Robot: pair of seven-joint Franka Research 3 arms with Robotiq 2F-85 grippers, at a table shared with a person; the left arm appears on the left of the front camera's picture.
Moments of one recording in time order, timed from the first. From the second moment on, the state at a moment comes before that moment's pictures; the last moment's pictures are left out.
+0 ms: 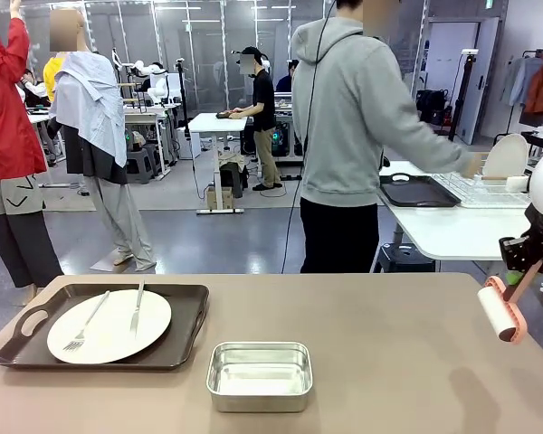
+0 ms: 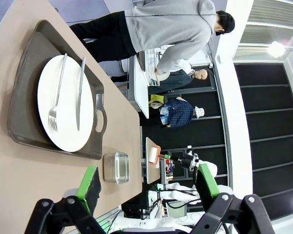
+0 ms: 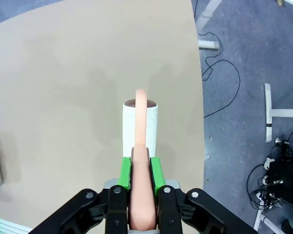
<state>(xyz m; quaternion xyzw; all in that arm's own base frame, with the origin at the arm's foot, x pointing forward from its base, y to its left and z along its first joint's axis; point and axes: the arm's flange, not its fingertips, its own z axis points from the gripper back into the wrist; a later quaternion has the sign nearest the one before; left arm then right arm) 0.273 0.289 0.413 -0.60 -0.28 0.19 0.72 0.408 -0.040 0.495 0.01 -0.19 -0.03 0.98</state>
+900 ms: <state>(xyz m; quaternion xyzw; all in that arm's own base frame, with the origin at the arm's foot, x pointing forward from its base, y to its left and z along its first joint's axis) 0.273 0.289 0.413 -0.60 -0.28 0.19 0.72 0.349 0.269 0.581 -0.01 -0.25 0.42 0.87</state>
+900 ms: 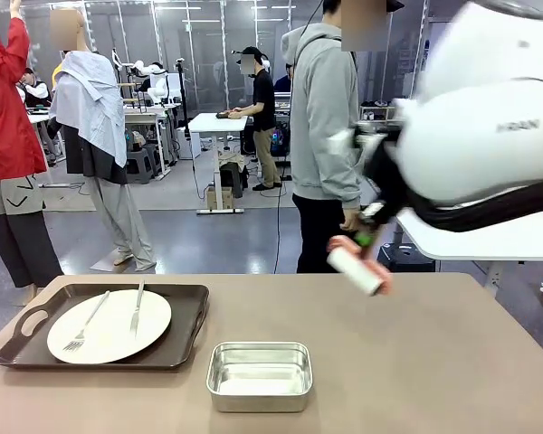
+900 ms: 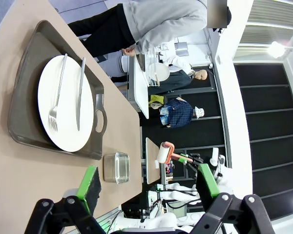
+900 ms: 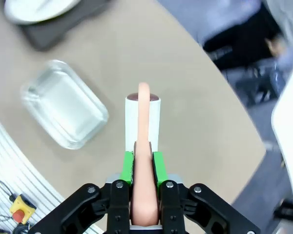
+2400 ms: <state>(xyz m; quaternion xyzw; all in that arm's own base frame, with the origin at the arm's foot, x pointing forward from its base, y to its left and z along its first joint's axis) 0.273 0.289 0.413 -0.60 -0.28 0.19 0.72 0.355 0.445 0.486 0.03 -0.06 0.70 0.71</state>
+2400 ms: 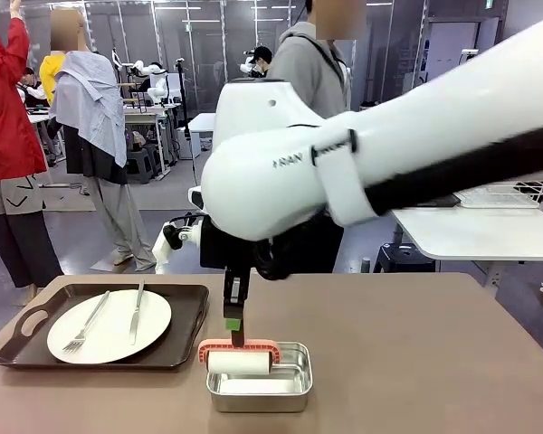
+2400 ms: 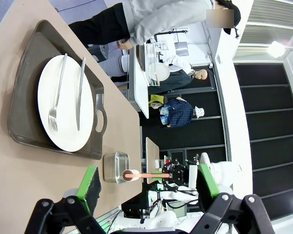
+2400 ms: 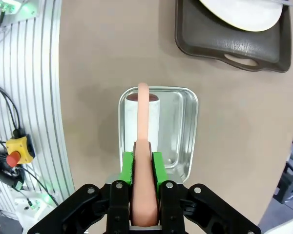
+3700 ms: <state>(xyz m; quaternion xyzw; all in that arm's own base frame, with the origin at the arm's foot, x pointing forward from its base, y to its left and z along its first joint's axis) 0.273 0.289 0.413 -0.60 -0.28 0.19 0.72 0.436 0.424 0.429 0.09 0.04 0.68 0.73</state>
